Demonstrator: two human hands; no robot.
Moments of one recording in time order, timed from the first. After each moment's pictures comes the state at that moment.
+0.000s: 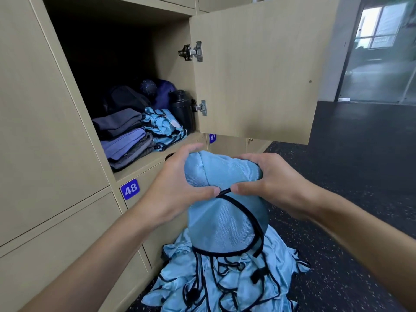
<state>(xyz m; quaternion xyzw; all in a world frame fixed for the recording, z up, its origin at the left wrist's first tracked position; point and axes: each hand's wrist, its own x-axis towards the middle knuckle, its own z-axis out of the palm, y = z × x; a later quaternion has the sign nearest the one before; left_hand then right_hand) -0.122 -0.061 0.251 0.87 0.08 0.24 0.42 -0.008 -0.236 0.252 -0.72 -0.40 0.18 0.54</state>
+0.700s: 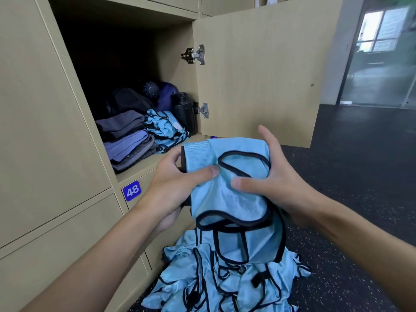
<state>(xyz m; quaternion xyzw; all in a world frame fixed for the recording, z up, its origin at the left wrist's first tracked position) -0.120 -0.075 0.261 0.66 0.14 0.25 0.69 -0.015 -0.238 0.251 -0.66 -0.36 0.16 0.64</state>
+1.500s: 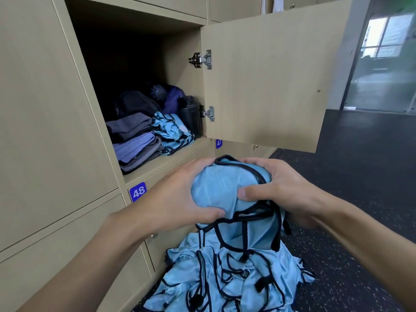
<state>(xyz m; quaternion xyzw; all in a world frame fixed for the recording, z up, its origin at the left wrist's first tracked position) -0.144 -0.051 0.266 0.94 0.03 0.19 0.28 -0.020 -0.229 0.262 -0.63 -0.37 0.28 0.63</state>
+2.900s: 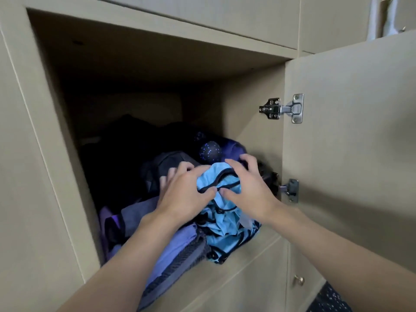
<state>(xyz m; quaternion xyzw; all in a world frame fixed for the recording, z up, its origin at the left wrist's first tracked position) 0.067 0.232 0.309 0.90 0.29 0.31 0.08 0.215 0.135 0.287 -0.72 -0.55 -0.09 0.41</state>
